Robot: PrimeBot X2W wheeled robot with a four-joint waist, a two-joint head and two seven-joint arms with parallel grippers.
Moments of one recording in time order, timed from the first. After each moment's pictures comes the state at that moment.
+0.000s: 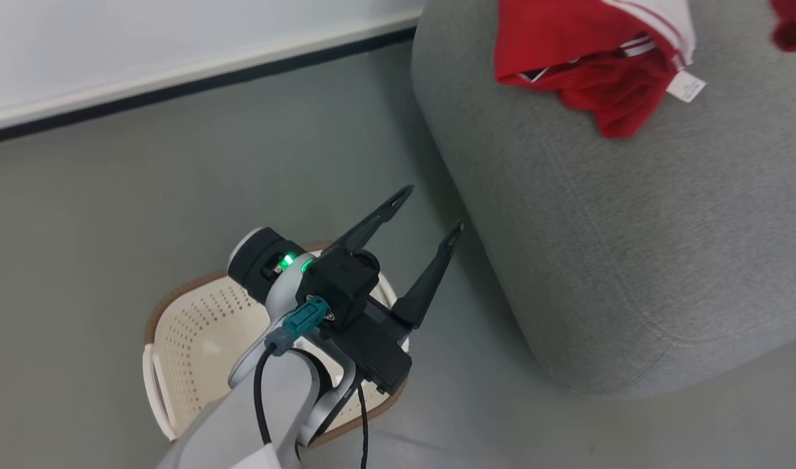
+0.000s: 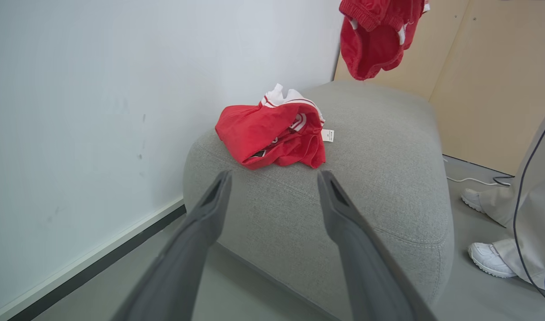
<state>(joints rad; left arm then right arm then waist) -0.53 0.13 -0.62 0.13 -0.33 -0.07 -0.04 -1.24 -0.49 0.24 0.78 0.40 -0.03 -0.19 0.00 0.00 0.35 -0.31</state>
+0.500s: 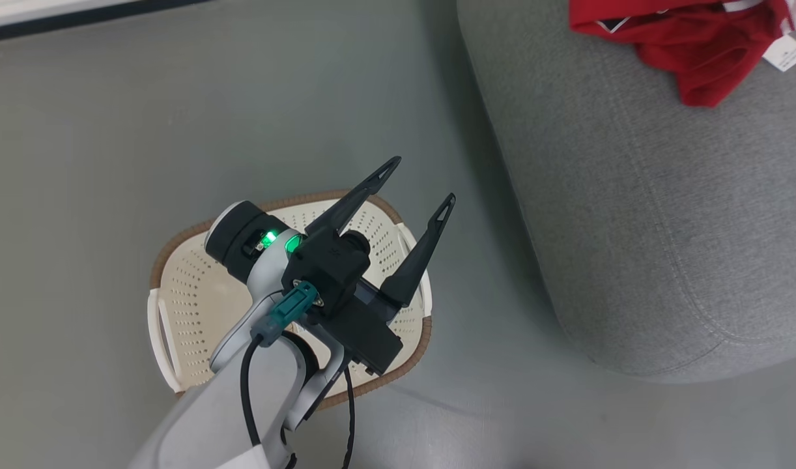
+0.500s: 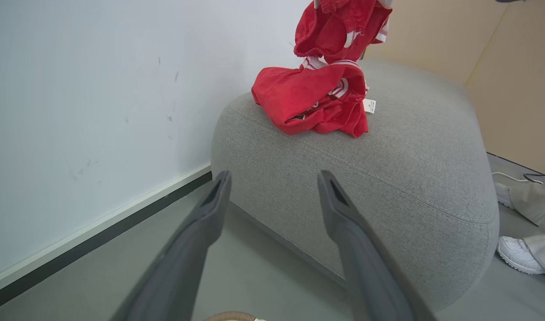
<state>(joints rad) -0.57 0.17 -0.60 0.06 -0.29 -0.05 -0.01 -1.36 -0.50 0.24 0.91 0.37 -0.06 -0.21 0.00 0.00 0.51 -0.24</state>
